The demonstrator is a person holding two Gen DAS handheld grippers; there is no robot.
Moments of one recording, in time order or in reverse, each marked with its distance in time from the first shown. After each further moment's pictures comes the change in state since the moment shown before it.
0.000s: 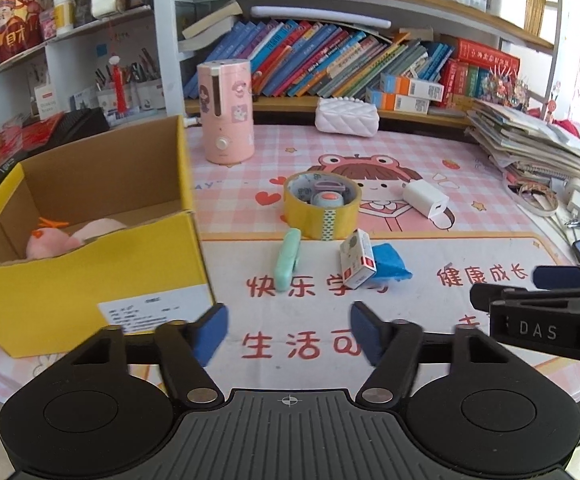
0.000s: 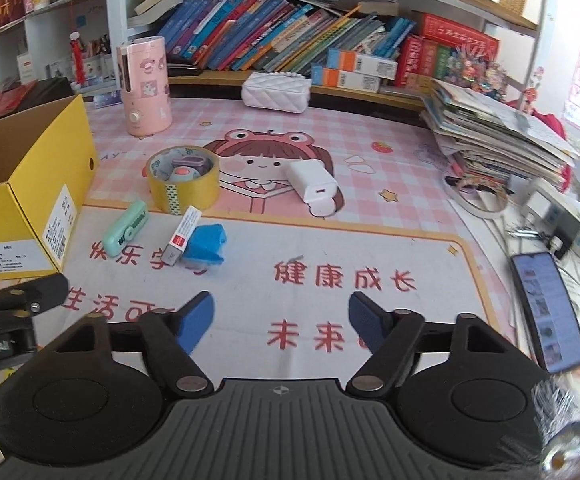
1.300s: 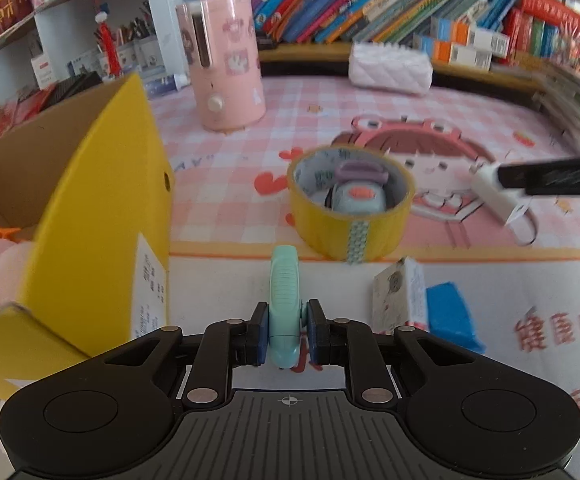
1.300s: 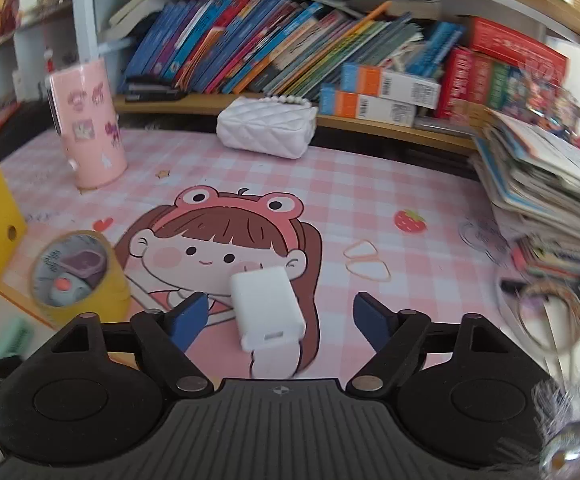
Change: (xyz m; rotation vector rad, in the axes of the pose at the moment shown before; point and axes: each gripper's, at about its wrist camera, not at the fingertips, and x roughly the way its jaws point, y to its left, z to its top) left arm 0.109 -0.020 0.043 -0.038 0.136 0.122; right arm 0.162 -0.073 0.106 -0.091 -0.043 0.099
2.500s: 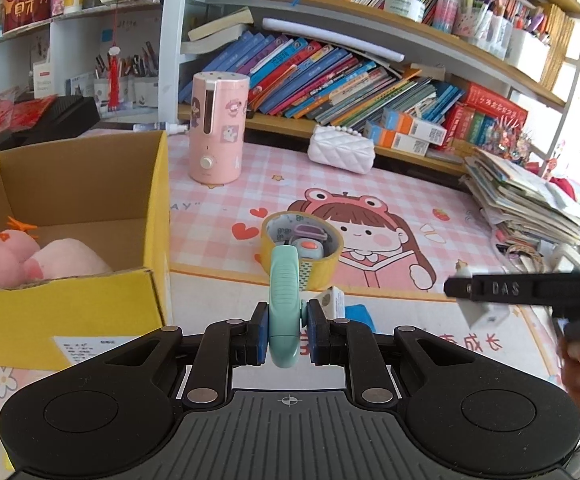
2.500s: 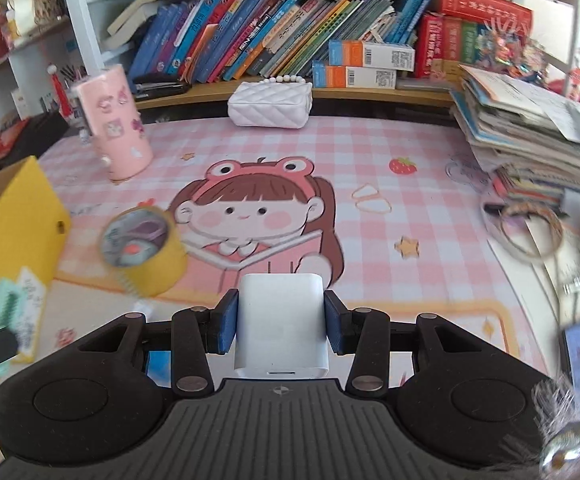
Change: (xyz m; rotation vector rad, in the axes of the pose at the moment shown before) left arm -0.095 0.037 -0.024 -0.109 -0.175 -0.212; right arm -0.100 0.028 -0.034 0.193 0.067 0.024
